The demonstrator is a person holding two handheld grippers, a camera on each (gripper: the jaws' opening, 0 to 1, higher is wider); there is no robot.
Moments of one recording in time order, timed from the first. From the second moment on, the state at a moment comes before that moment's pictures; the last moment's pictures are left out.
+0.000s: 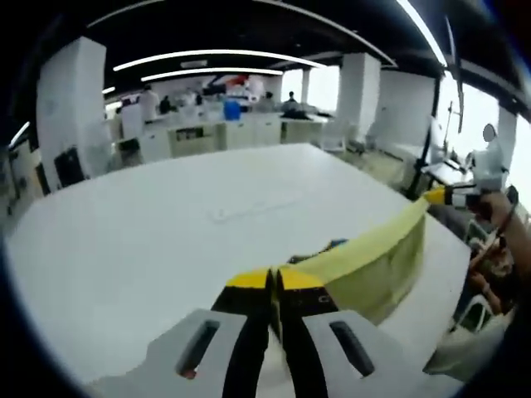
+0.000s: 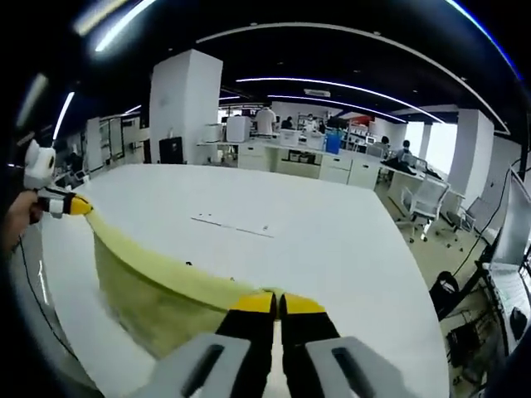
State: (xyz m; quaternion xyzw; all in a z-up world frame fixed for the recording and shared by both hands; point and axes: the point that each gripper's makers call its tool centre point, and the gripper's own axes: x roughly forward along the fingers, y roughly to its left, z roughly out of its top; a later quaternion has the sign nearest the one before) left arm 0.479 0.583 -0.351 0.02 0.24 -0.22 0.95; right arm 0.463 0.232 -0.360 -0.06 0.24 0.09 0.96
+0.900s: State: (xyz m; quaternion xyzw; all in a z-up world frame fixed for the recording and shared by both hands) left arm 0.547 0.586 -0.471 -0.01 0.26 -0.15 0.95; right arm 0.536 0.228 -0.476 -0.04 0.32 0.07 0.94
